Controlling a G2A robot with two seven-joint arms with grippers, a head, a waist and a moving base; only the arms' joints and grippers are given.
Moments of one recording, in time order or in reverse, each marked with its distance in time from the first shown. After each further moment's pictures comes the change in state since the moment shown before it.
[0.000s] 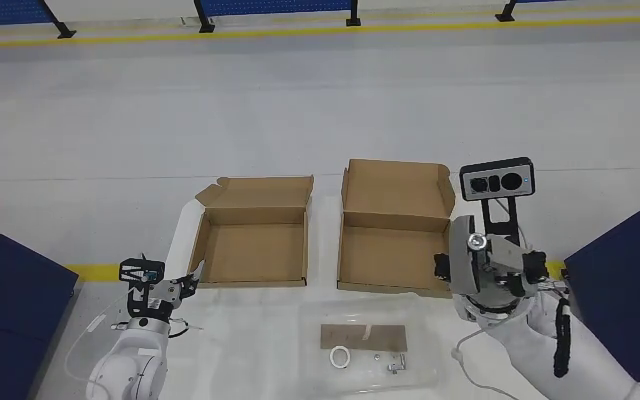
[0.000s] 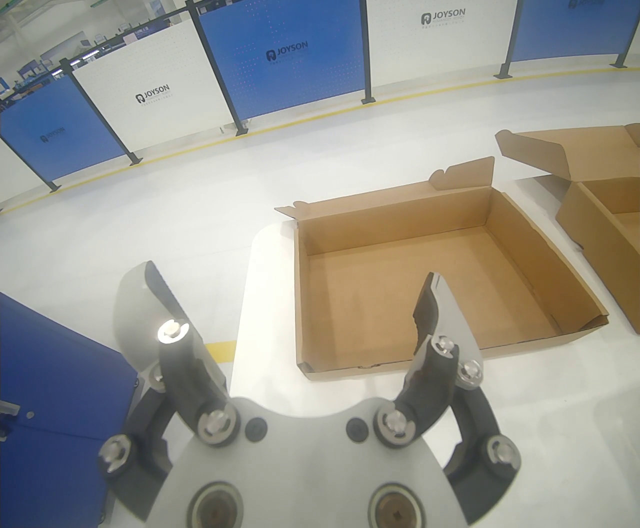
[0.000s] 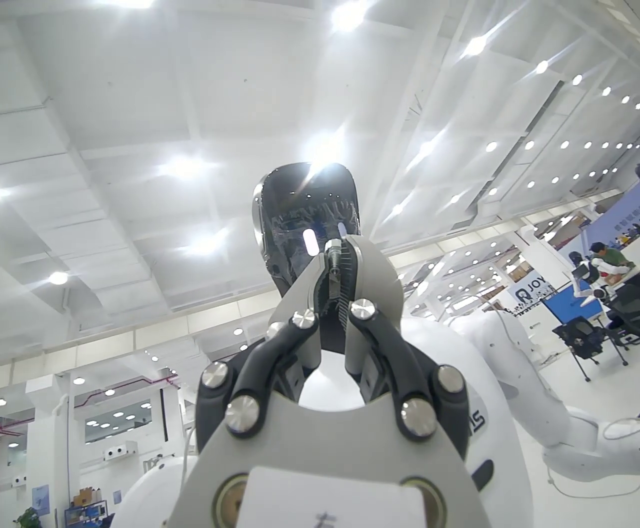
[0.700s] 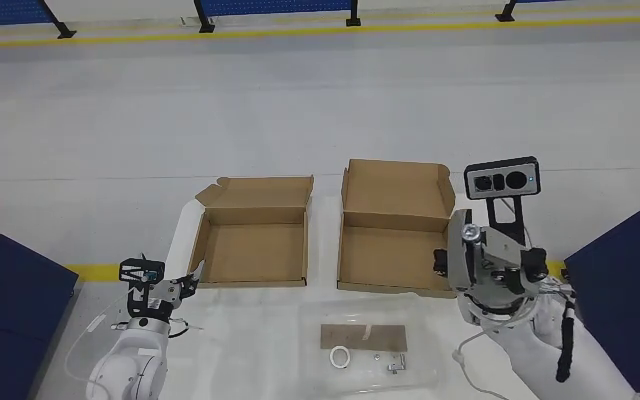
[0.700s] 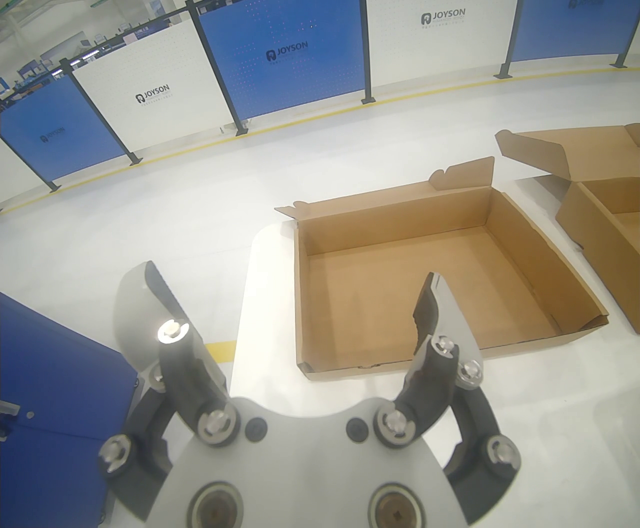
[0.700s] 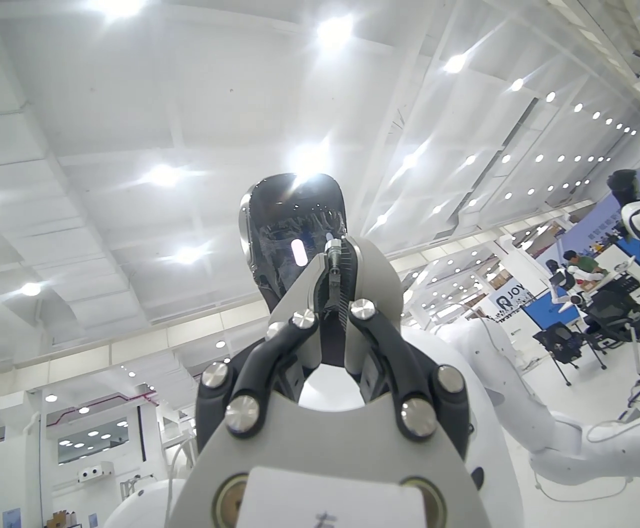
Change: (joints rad) left arm 0.000 0.000 0.000 0.000 0.000 0.000 0.000; right arm -0.068 -0.047 0.084 -0.036 -0.078 0.069 -0.065
